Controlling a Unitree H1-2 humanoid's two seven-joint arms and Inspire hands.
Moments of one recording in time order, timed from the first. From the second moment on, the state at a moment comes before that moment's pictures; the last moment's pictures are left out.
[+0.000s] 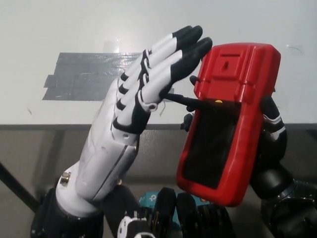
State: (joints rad) left_arm -0.49 -0.01 -0.21 -0.70 0.34 -0.28 -0.16; right_arm -0.30 0.02 0.08 -0.52 1.21 0.47 -0.01
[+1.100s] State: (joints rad) left_arm -0.40 -0.05 -0.14 -0.70 0.52 -0.39 -0.15; right_arm -0.29 -0.02 0.08 -0.67 1.31 0.47 -0.03
